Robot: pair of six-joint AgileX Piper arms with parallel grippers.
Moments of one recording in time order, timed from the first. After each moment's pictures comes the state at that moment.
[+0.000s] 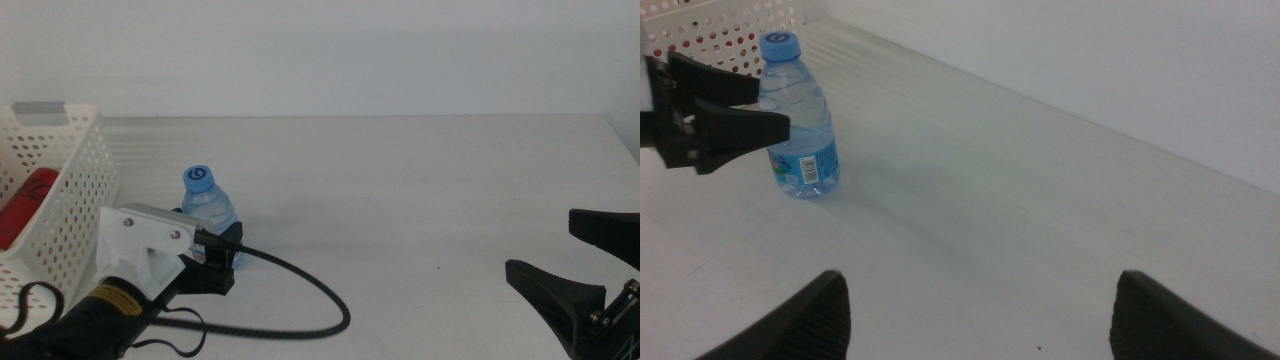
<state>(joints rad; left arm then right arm) -0.42 1.59 -0.27 -0.07 -1.04 -0.04 0.60 0.66 -0.43 0.00 0.14 -0.06</state>
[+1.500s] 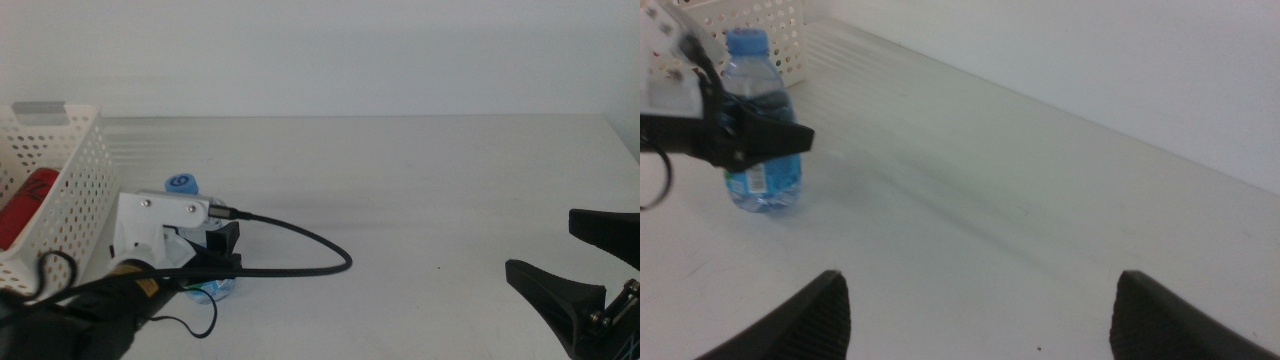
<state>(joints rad) -0.42 1.64 -0.38 -0.14 -0.84 -0.07 0.60 0.66 -0.43 0.00 0.14 -0.06</state>
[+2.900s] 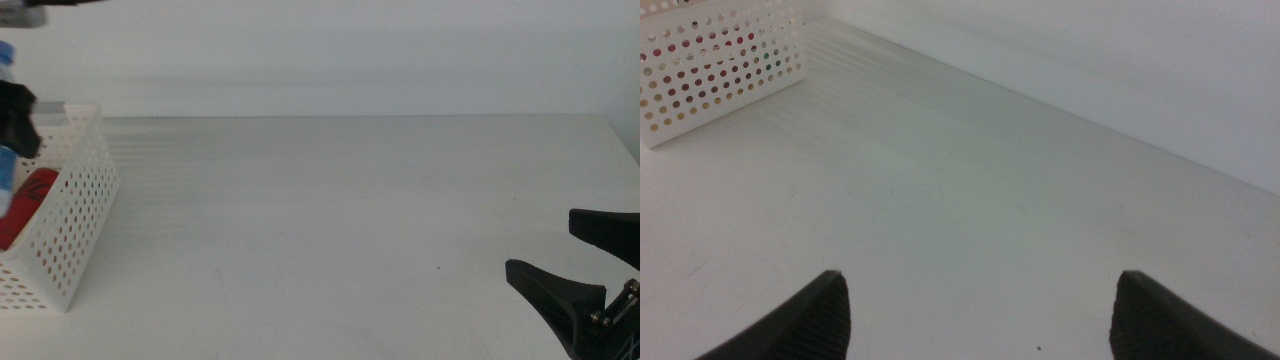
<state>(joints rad) 0.17 1.50 -1.49 -0.10 1.25 0.28 0.60 0.66 -0.43 0.00 0.14 -0.06</state>
